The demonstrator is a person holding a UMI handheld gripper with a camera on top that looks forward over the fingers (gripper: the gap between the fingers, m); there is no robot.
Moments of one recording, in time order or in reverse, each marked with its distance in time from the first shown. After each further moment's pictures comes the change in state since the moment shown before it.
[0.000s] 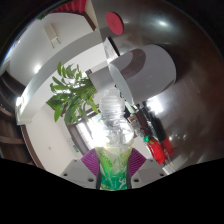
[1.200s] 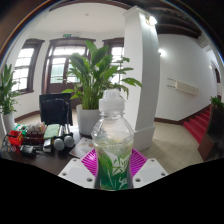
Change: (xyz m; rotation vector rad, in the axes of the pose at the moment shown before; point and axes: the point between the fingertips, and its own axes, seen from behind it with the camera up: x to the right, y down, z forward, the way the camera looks) arm -0.115 -0.293 0.039 0.214 0.577 -2.052
